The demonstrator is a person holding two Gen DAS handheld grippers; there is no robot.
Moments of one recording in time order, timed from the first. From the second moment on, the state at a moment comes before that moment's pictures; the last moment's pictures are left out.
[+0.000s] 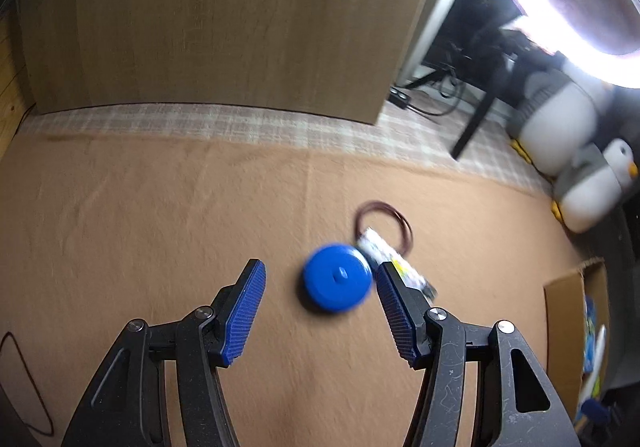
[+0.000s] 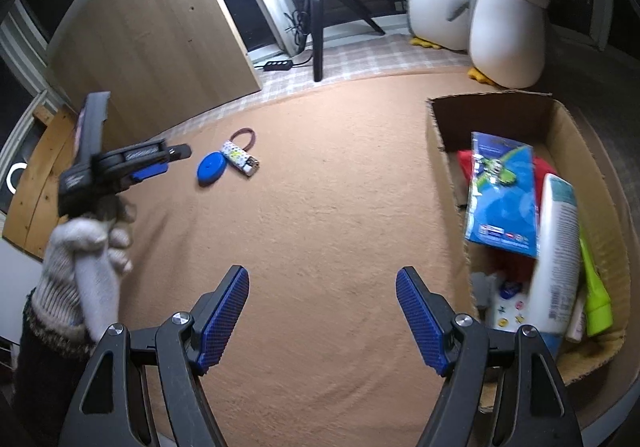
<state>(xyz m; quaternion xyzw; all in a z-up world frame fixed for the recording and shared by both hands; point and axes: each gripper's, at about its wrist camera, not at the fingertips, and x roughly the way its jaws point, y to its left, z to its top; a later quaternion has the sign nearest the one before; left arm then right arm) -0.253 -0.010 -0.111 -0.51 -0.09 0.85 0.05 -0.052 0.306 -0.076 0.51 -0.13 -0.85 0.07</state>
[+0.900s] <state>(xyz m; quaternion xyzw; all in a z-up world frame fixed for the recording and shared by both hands) -0.298 0.003 -0.151 -0.53 -0.06 0.84 0.08 -0.166 0.263 -0.102 0.54 -0.14 -0.83 0.11</state>
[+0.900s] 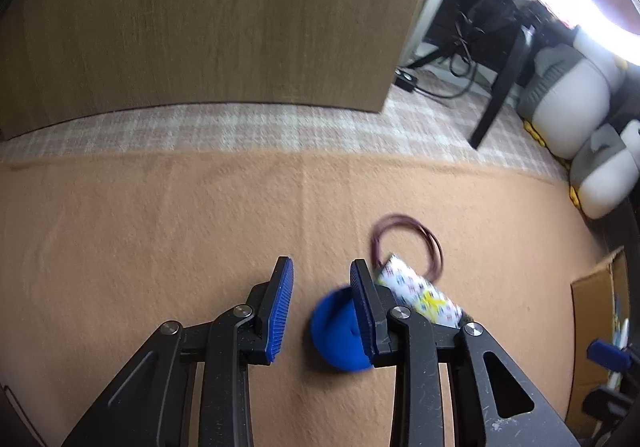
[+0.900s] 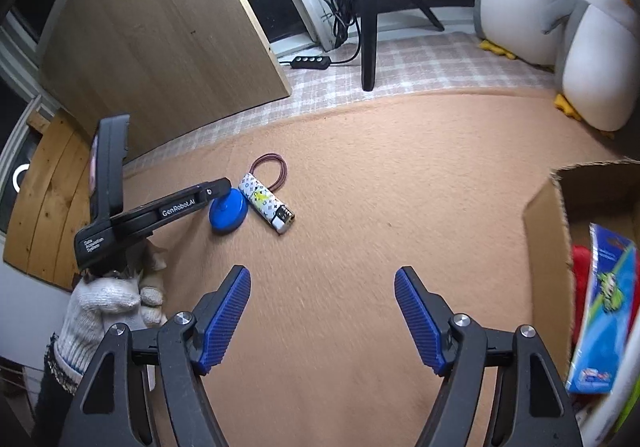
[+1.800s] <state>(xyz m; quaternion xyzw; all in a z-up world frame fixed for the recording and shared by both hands) -0.224 0.004 -0.163 -0.52 -0.01 0.84 0.15 -0.238 0.195 -0.139 0.57 -0.07 -0.81 0.12</state>
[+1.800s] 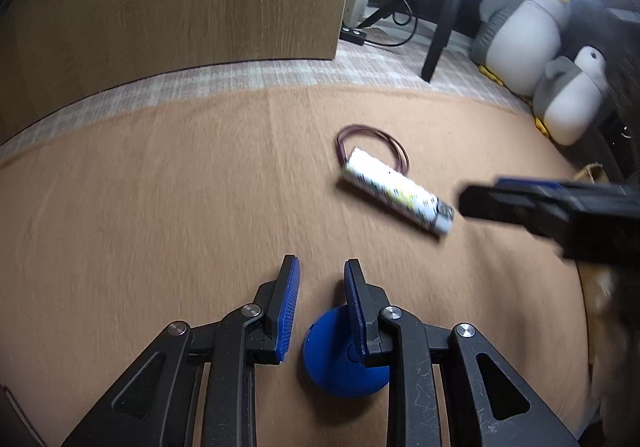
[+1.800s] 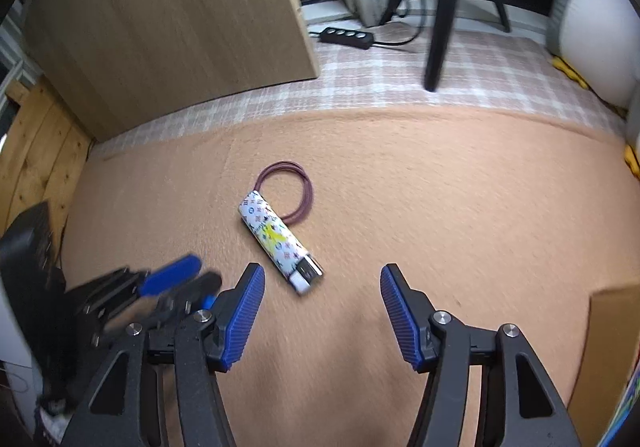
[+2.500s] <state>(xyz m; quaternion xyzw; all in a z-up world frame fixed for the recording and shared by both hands) -0.182 -0.015 -0.161 -0.52 -0.03 0.84 0.16 -0.250 0.141 -0.164 0.57 0.04 -0.81 0.13</state>
